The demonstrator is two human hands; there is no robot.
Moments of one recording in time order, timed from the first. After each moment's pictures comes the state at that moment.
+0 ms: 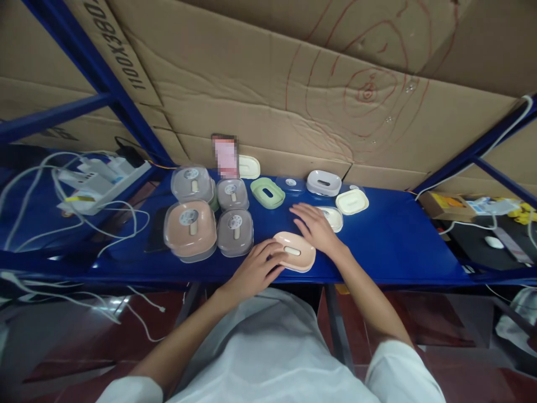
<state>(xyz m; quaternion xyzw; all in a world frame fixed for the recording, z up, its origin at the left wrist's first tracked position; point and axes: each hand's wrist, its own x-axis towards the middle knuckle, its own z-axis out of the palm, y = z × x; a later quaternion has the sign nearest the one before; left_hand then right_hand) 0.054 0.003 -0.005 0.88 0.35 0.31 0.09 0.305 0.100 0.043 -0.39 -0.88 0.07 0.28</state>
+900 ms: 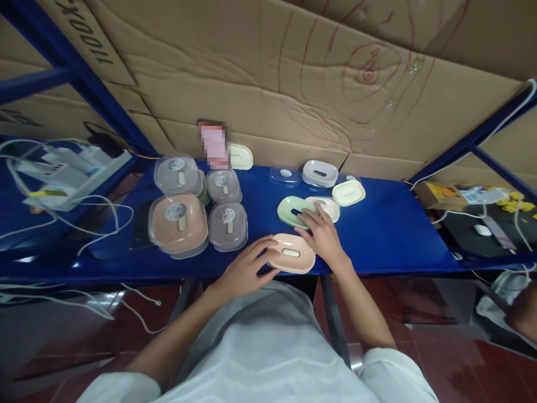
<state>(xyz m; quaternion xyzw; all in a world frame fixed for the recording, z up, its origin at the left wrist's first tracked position) 0.044 -0.003 -0.003 0.87 0.31 0.35 0.14 0.320 0.063 0.023 -0.48 -0.84 -0.01 0.24</state>
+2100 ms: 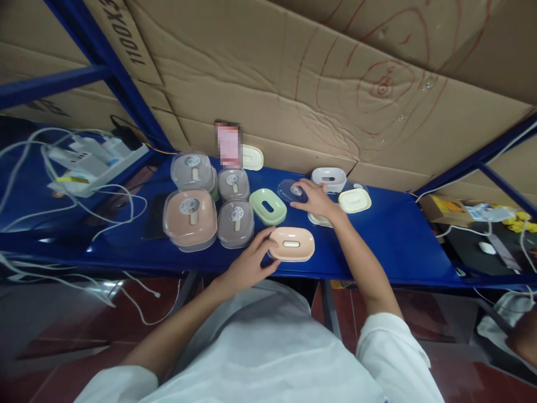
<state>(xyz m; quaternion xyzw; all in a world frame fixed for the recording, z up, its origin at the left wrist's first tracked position) 0.046 -0.001 -0.008 0.80 0.41 0.37 0.24 0.302 0.190 0.059 -0.47 -0.88 0.07 0.11</state>
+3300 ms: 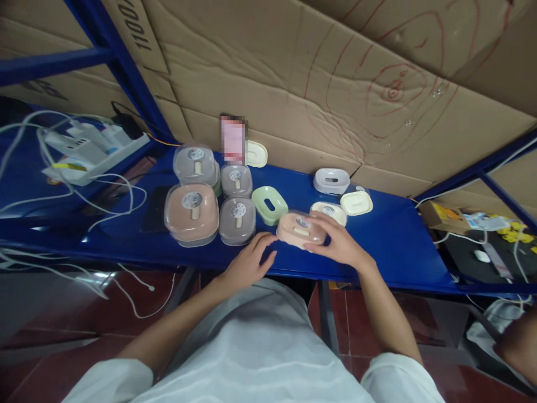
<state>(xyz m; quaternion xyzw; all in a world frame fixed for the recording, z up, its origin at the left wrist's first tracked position) 0.048 -0.005 -0.013 0.79 0.44 0.39 0.20 0.337 0.063 0.080 -0.39 -0.89 0.17 0.19</state>
